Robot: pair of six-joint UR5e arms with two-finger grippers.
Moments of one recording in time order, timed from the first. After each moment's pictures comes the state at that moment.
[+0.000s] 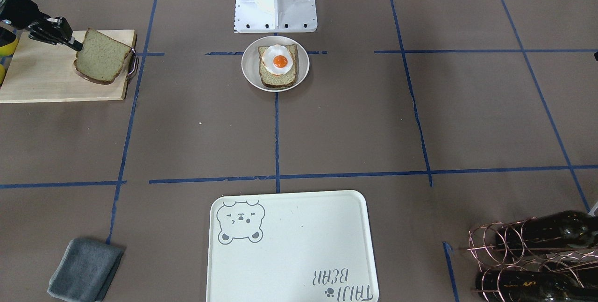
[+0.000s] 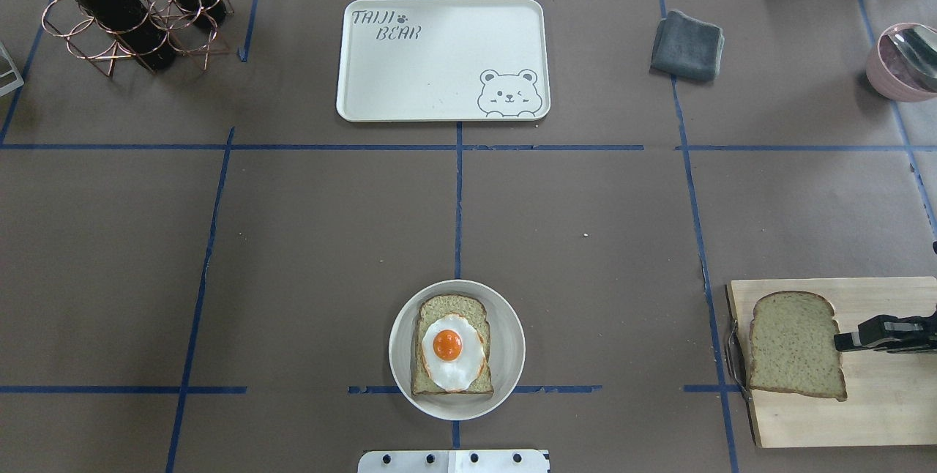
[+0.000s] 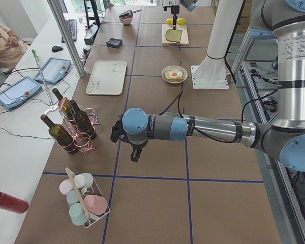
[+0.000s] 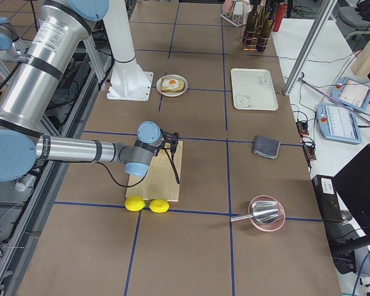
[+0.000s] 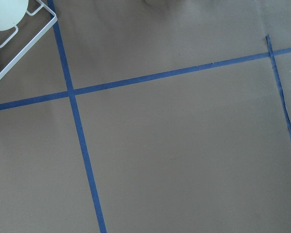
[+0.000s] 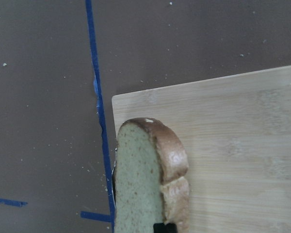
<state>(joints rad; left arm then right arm) -1.58 -1.47 -1.80 -1.52 -2.58 0.18 0.76 -2.03 1.83 -0.23 2.28 1.40</state>
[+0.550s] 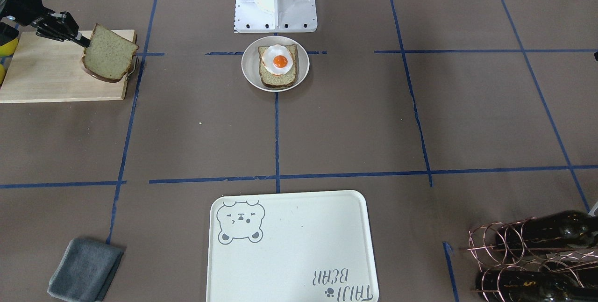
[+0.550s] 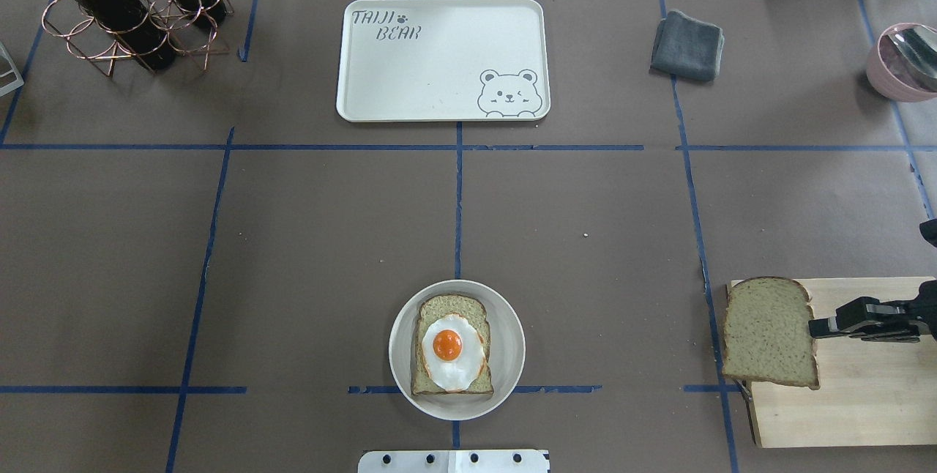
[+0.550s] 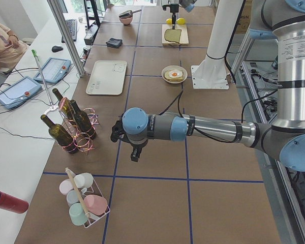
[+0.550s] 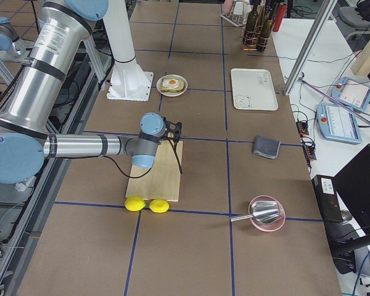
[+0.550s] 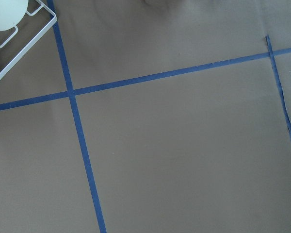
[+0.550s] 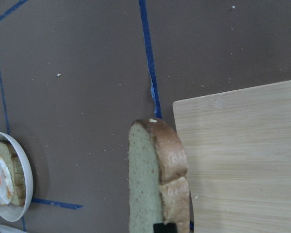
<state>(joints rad) -1.58 -1.47 -1.80 -1.52 -2.58 0.18 0.77 -1.98 1.89 -0.21 2.30 1.52</state>
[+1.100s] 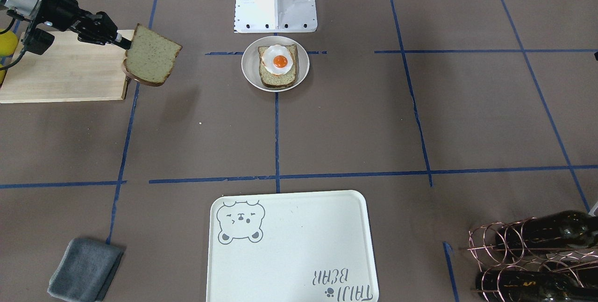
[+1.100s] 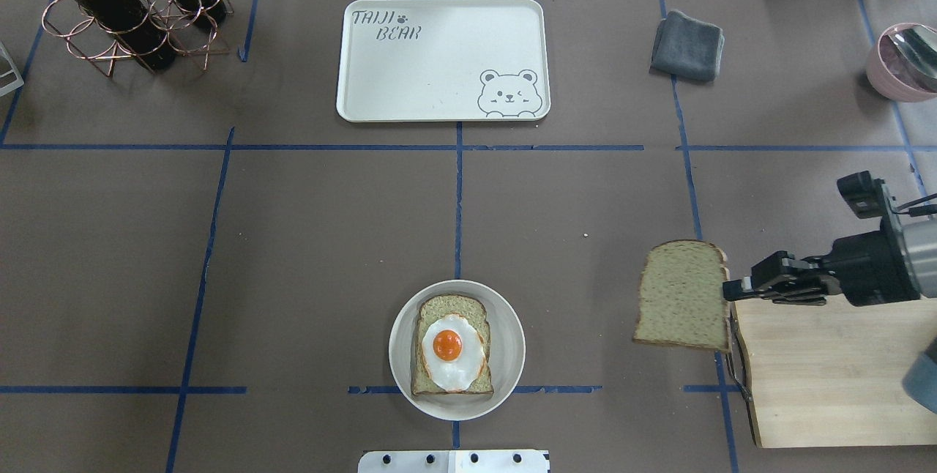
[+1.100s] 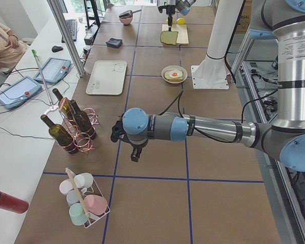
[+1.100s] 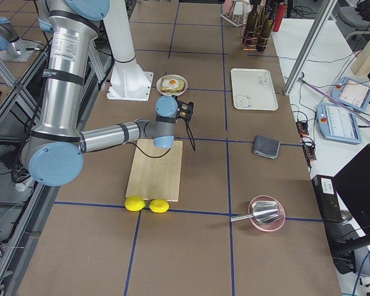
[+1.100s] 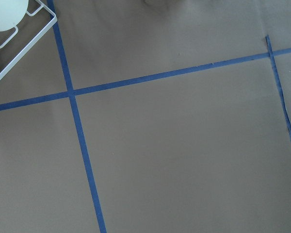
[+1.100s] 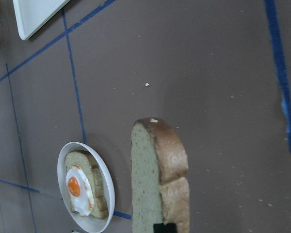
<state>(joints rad) -1.58 -1.47 -1.80 -1.52 -2.58 0.18 0.73 -1.72 1.88 -0.23 2.30 1.69</state>
